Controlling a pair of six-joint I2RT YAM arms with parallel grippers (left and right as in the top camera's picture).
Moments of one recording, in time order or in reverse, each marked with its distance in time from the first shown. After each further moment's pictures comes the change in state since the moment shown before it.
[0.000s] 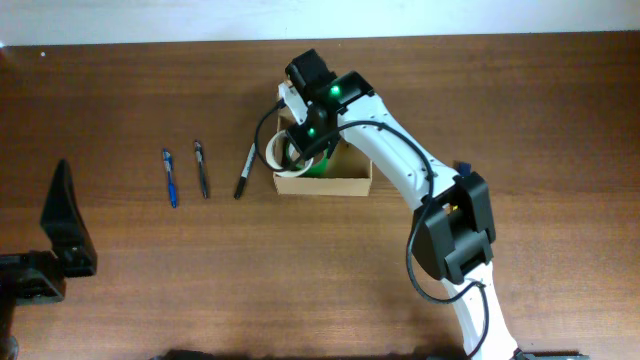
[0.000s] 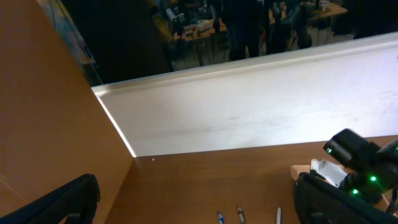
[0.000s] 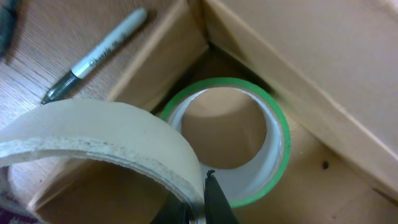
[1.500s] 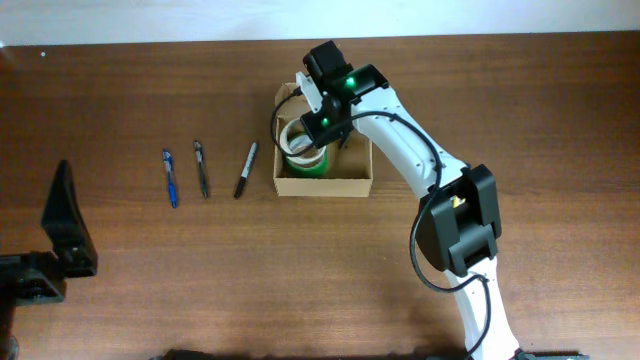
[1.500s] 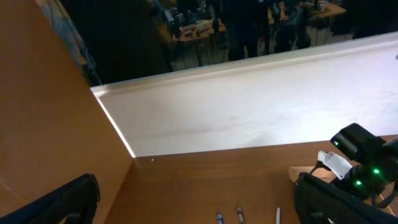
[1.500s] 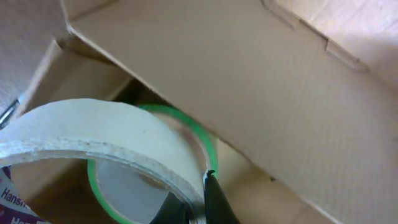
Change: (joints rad) left arm 0.000 0.000 0.000 0.000 0.003 0.000; right arm -0.065 0.016 0.000 0.066 0.029 0.006
